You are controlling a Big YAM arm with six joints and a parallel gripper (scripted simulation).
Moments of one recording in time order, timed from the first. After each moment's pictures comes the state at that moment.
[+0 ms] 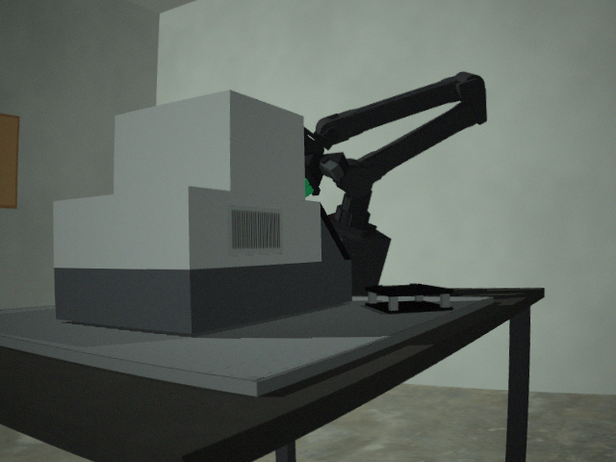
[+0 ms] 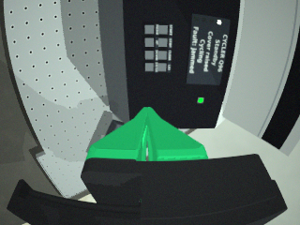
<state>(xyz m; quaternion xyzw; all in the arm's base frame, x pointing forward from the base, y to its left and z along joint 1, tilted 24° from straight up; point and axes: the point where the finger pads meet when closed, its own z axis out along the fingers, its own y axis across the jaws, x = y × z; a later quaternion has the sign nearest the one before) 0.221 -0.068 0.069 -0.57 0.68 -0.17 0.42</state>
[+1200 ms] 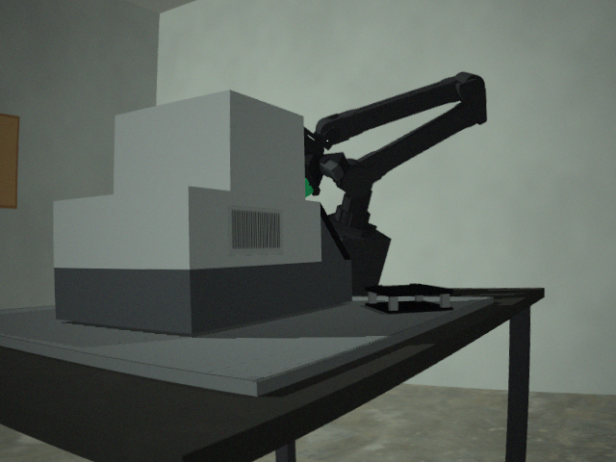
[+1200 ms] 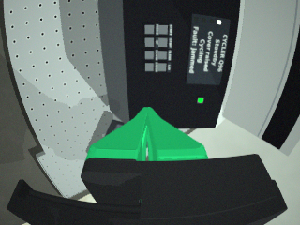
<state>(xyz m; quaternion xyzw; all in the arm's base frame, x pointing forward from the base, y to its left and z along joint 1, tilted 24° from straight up) 0.221 -0.068 0.069 -0.57 0.68 -0.17 0.42</state>
